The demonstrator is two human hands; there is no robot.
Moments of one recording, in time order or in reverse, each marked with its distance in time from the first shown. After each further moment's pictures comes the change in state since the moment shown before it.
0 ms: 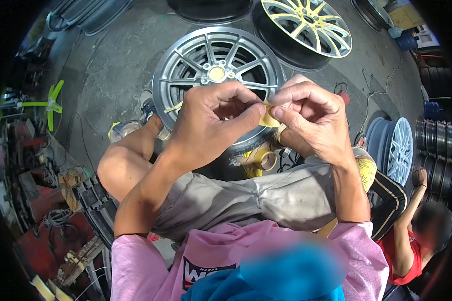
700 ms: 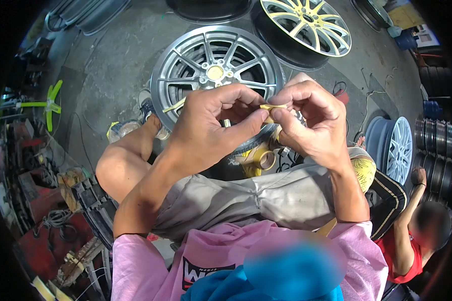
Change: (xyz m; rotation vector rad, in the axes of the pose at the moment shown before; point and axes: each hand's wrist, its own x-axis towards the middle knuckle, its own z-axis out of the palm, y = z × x) left_hand -0.001 -0.005 0.008 -0.100 0.018 0.042; right_hand -0.002 0.001 0.003 -0.154 0.049 -0.092
